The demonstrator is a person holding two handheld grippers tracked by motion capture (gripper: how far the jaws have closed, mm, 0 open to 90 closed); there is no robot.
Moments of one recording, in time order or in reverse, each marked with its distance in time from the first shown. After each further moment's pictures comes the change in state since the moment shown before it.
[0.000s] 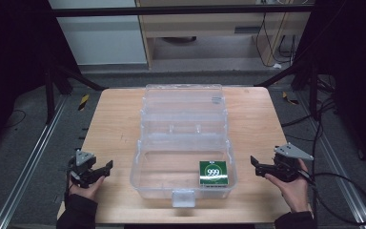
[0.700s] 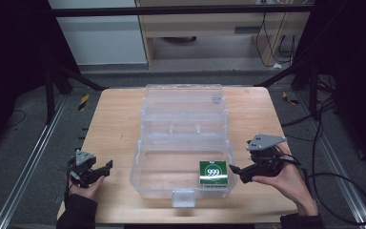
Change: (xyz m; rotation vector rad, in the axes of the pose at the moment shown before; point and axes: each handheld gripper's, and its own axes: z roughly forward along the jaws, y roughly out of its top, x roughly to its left) left arm 0.000 0.001 -0.002 0.000 0.000 -0.006; right arm 0.062 0.073 -0.022 0.152 0.320 -0.357
